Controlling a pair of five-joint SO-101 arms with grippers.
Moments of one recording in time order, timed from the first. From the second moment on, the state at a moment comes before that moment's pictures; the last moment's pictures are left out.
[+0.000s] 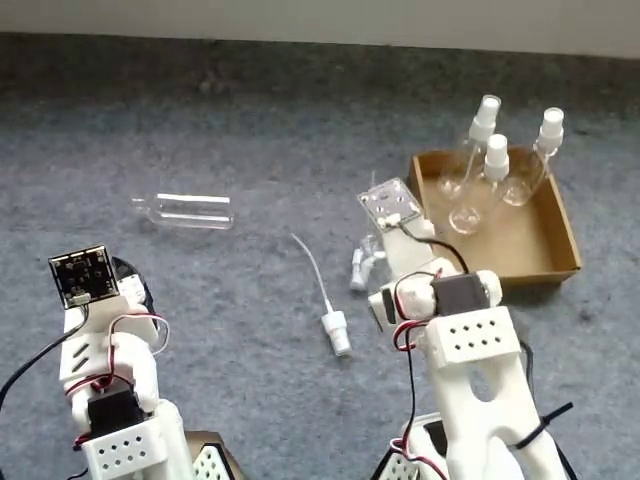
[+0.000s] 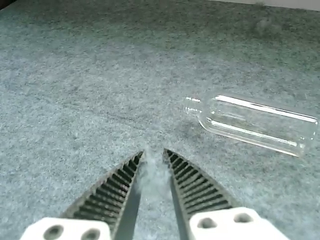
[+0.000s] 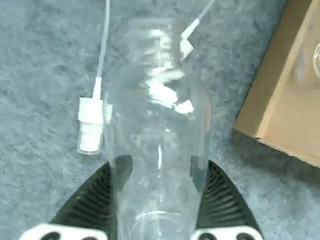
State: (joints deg) left arm -26.1 -103.5 95.5 42.2 2.2; right arm -15.4 -44.0 49.9 70.8 17.2
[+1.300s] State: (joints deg) left arm -25.7 -103.5 95.5 42.2 2.2; right arm -13.5 -44.0 67.1 60.5 20.0
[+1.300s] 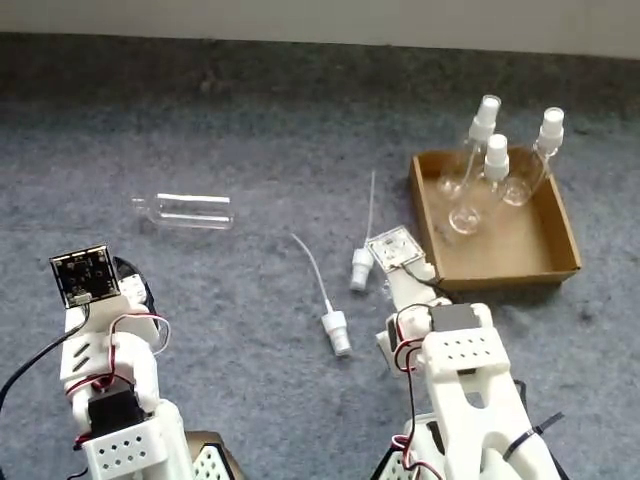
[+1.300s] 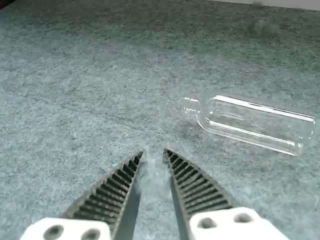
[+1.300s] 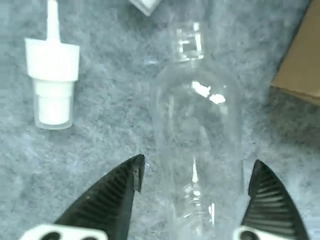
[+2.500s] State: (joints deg) left arm -25.7 -103.5 95.9 42.2 2.2; right arm -11.3 -14.6 49.8 57.9 25.1
